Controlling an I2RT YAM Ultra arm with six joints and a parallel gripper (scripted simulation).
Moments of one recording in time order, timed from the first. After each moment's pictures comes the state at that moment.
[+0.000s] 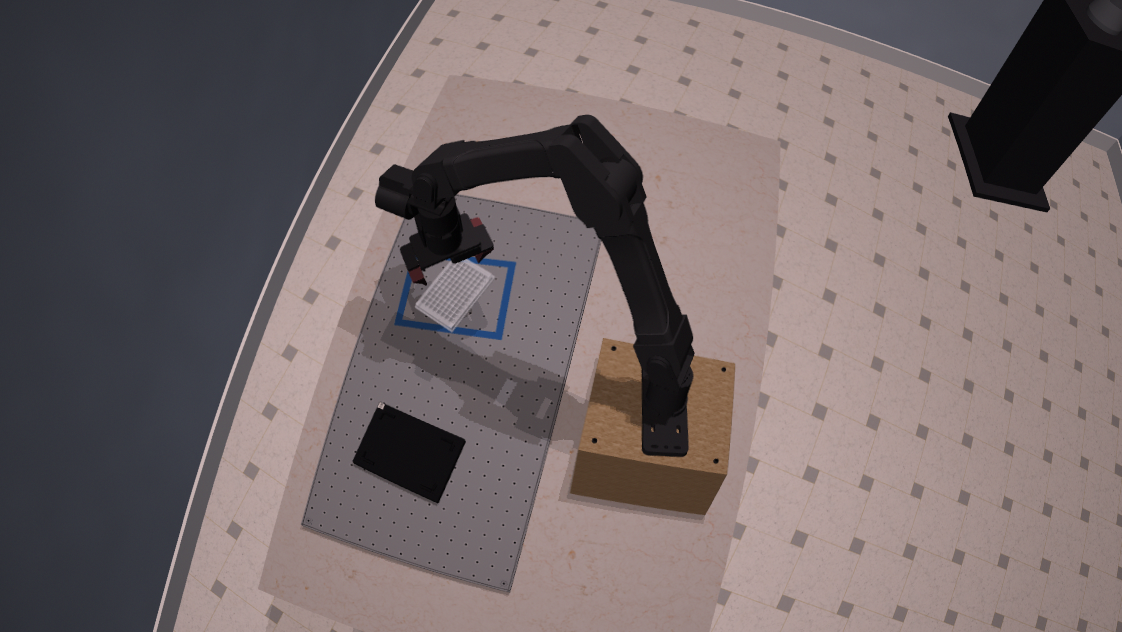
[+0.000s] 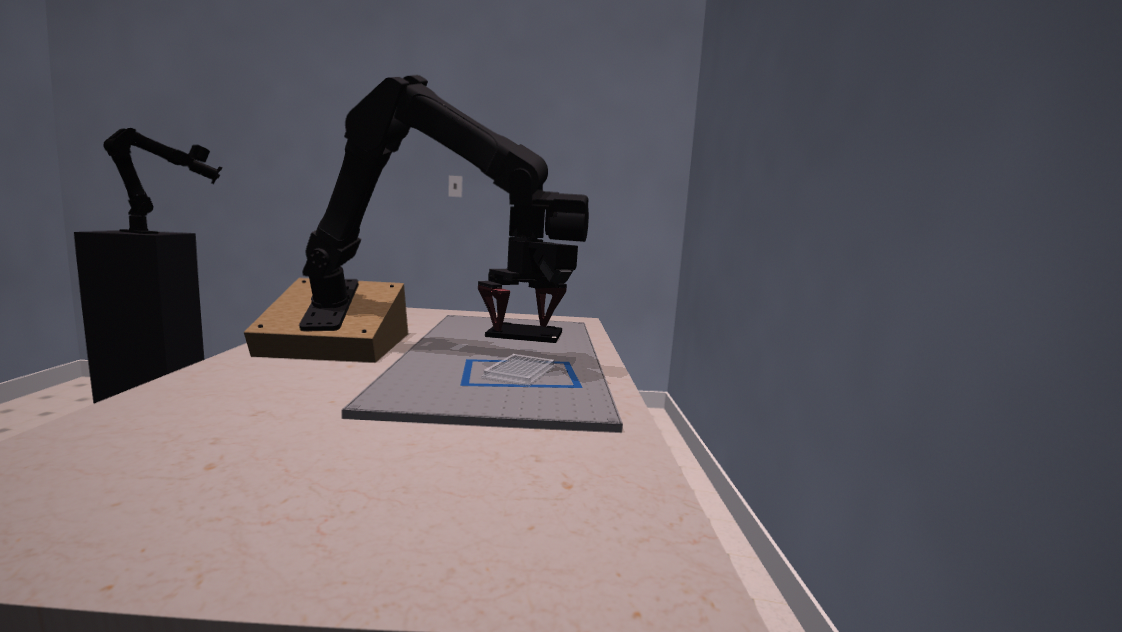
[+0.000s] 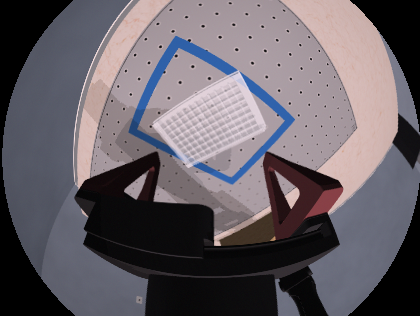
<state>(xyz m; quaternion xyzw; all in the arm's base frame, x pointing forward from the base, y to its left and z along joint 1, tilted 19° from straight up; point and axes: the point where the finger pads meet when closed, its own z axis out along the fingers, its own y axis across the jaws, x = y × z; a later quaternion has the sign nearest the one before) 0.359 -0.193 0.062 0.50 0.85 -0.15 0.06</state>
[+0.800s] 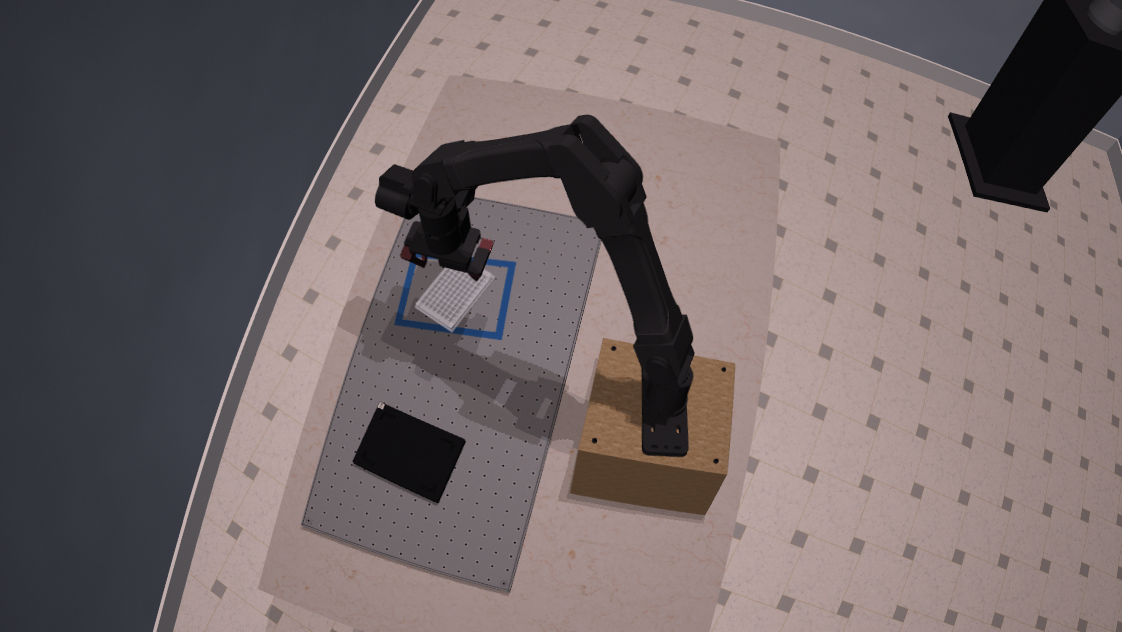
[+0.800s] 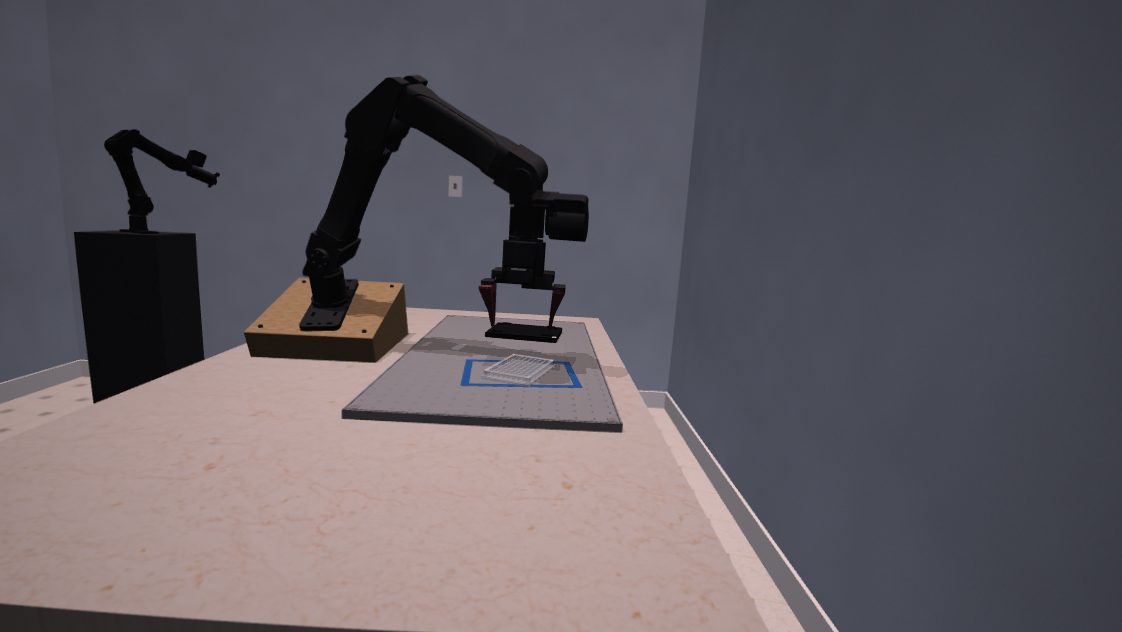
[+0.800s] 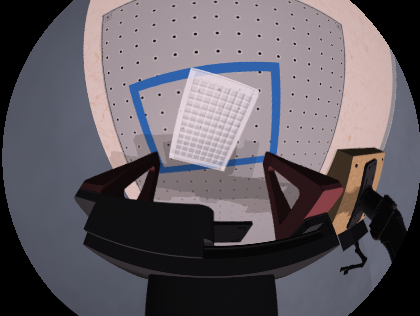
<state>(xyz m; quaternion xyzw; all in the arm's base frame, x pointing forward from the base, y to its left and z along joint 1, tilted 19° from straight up) 0.359 -0.193 0.062 0.77 0.62 -0.12 0.11</state>
